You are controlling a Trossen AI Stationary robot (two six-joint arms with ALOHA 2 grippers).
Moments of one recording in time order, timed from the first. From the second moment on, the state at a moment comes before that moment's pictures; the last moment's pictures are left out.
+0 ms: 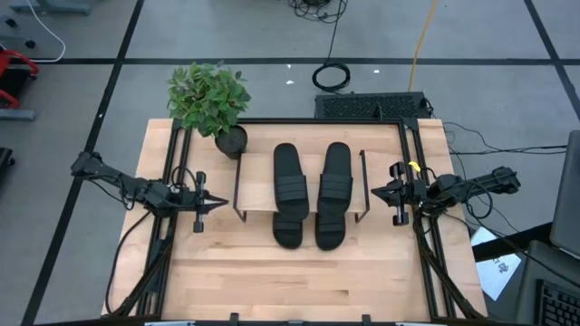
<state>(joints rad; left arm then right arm) -0.41 0.21 0.03 0.12 -0.39 0.20 0.27 0.04 0.02 0.30 0.26 -0.14</state>
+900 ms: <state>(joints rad) -0.41 0.21 0.03 0.12 -0.39 0.20 0.27 0.04 0.02 0.30 0.26 -0.14</state>
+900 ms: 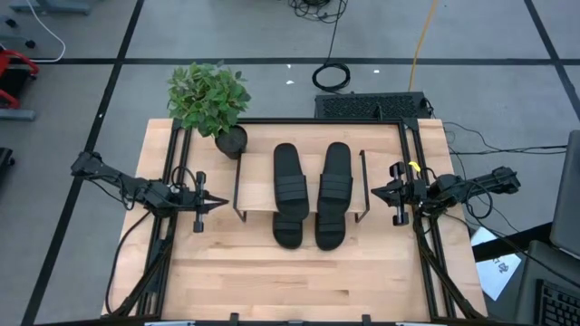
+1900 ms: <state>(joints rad) -0.41 0.21 0.03 0.12 -0.39 0.20 0.27 0.04 0.02 0.30 0.26 -0.14</state>
